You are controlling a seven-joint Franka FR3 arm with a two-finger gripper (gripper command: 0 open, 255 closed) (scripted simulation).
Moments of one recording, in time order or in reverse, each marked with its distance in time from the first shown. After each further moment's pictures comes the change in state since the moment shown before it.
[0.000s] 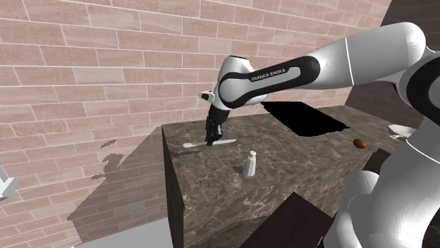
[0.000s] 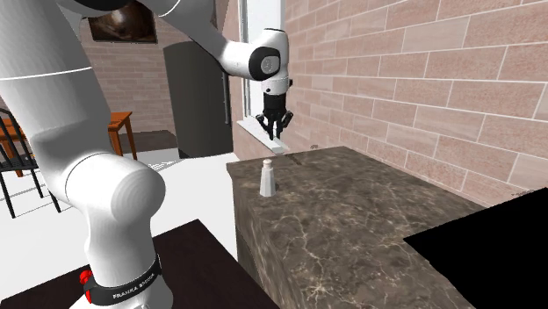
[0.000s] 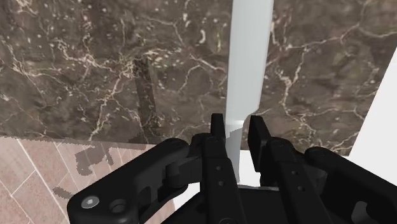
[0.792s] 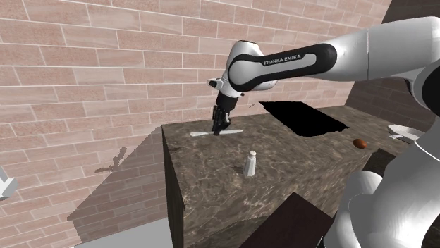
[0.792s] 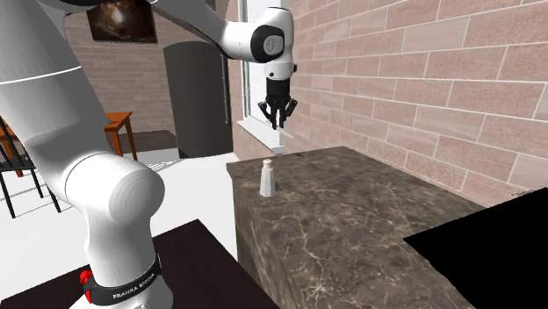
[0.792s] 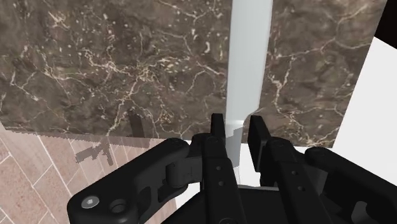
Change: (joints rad) arm -0.022 -0.071 -0.022 0.049 -0.024 -0.122 -0.017
